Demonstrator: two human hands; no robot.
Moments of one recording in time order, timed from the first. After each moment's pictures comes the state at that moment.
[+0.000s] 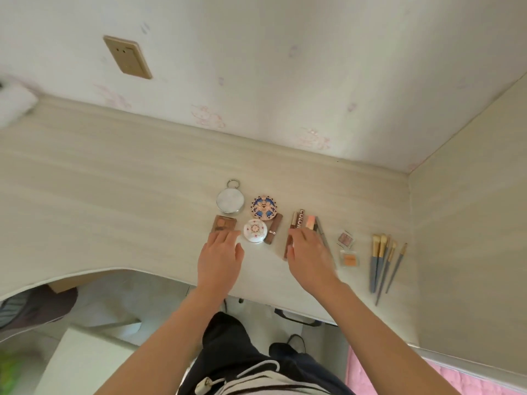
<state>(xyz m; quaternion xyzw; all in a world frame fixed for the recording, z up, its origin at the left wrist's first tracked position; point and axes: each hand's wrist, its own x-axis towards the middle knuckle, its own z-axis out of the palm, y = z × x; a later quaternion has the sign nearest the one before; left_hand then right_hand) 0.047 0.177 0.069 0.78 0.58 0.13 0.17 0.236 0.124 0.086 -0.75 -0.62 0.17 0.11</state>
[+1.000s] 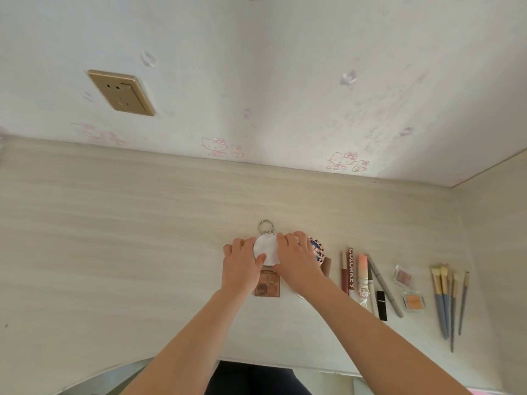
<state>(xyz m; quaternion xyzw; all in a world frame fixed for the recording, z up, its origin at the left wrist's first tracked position) 0.022 0.339 0.024 0.75 0.58 0.00 0.33 0.151 0.290 0.034 -0.76 -0.62 0.18 -0.07</state>
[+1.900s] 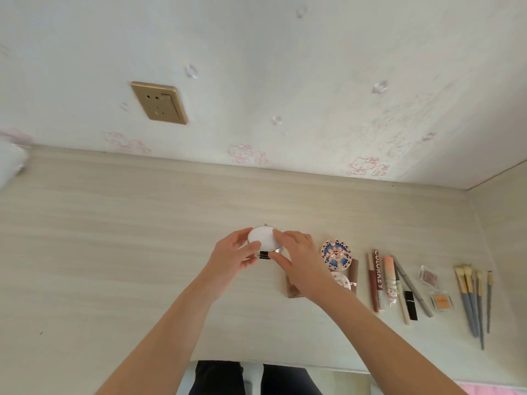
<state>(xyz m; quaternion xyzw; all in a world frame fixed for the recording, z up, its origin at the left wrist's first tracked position) -0.067 0.393 0.073 0.39 0.46 0.20 0.77 0.090 0.307 0.088 -0.76 -0.58 0.25 0.18</state>
